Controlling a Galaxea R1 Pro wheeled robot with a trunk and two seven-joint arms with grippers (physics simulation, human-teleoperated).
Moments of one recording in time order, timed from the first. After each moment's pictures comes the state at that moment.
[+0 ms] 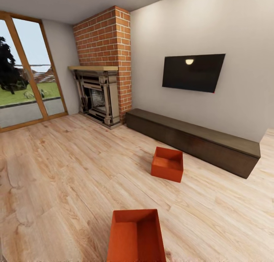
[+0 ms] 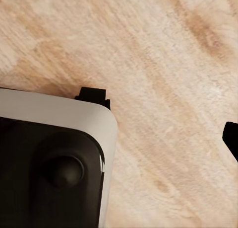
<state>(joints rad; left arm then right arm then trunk) 0.00 -0.01 0.00 -0.12 0.27 -0.03 0.00 -0.19 -0.09 0.18 0.03 -0.05 -0.16 0.03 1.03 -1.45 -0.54</state>
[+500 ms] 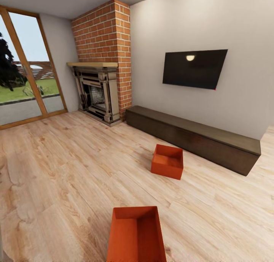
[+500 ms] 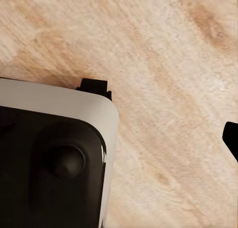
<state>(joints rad) 0.00 -0.01 0.00 -0.12 0.27 -0.03 0.00 -0.19 -0.09 0.18 0.03 -0.05 -0.16 0.04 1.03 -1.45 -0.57</state>
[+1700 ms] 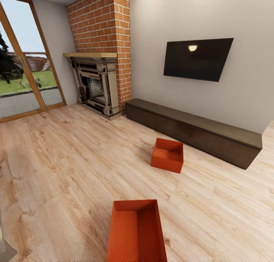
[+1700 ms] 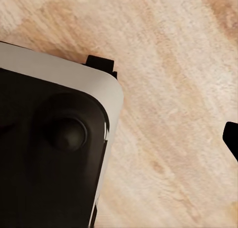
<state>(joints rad) 0.00 -0.01 0.00 -0.12 0.27 -0.03 0.00 -0.19 -0.09 0.18 0.03 0.04 -0.17 0.05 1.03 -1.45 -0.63</state>
